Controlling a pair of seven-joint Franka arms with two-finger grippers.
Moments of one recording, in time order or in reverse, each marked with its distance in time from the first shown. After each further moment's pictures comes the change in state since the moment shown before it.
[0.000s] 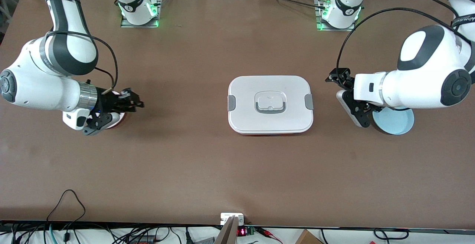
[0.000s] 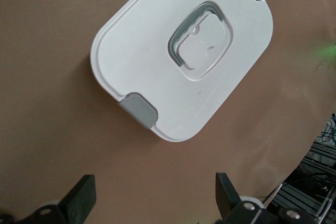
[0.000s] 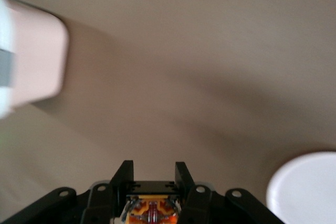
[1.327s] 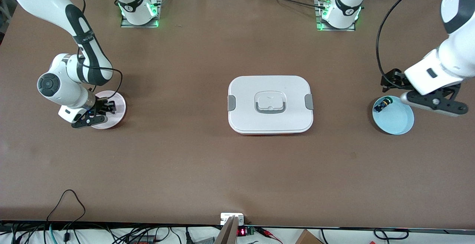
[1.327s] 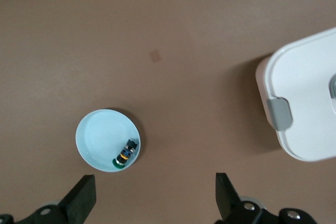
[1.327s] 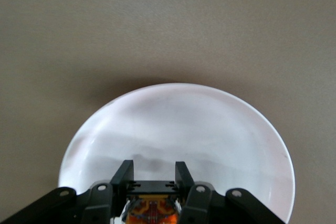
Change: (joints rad) left arm -0.419 -0.306 0.674 -0.096 0.140 0.158 -0.232; right arm -0.171 0.123 -0.012 -0.444 -0.326 0.706 0.061
